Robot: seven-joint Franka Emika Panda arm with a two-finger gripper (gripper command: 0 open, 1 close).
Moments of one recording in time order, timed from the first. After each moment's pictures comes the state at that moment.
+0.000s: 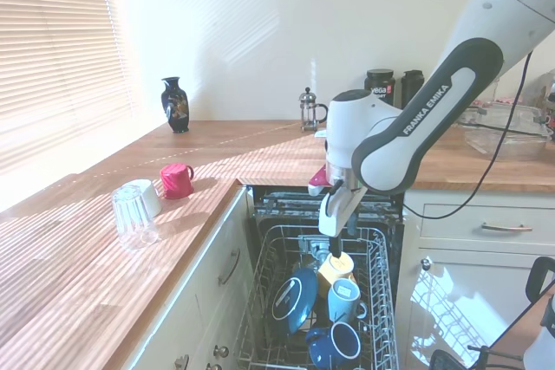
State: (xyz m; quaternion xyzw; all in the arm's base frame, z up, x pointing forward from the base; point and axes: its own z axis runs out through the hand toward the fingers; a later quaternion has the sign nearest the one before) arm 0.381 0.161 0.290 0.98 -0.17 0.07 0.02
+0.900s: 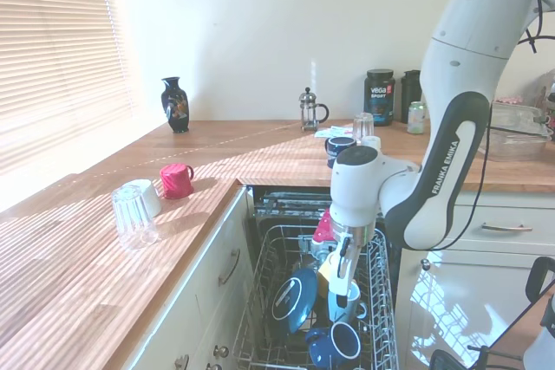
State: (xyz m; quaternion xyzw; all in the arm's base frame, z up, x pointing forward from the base) arm 0.343 0.186 0.199 0.99 -0.10 0.08 0.02
